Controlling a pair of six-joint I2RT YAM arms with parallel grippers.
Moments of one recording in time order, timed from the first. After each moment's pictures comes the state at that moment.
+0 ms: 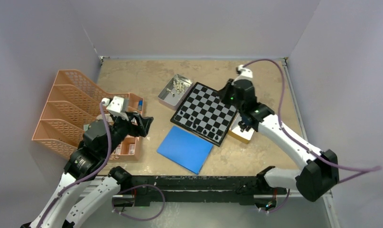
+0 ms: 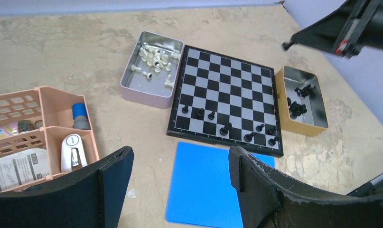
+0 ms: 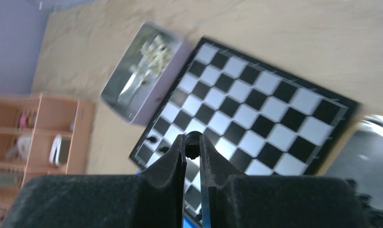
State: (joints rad) left arm -0.58 0.51 0.87 -0.57 -0.13 -0.26; right arm 0.49 1.21 0.98 -0.19 0.23 0.58
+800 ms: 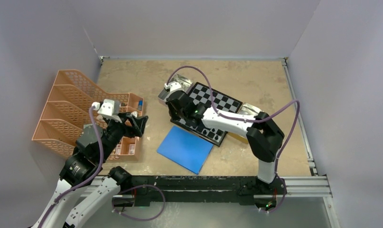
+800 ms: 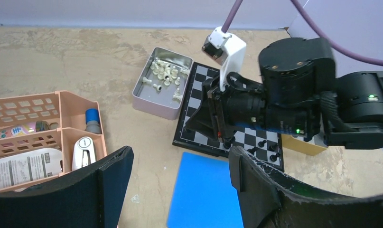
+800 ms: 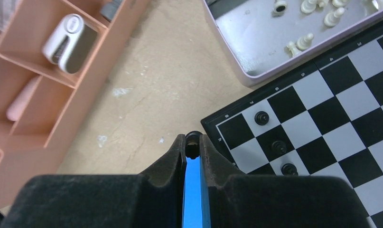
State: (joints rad) left arm -0.58 0.43 0.87 -0.57 -0.20 -0.29; right arm 0.96 1.86 1.39 -0.16 0.23 0.37
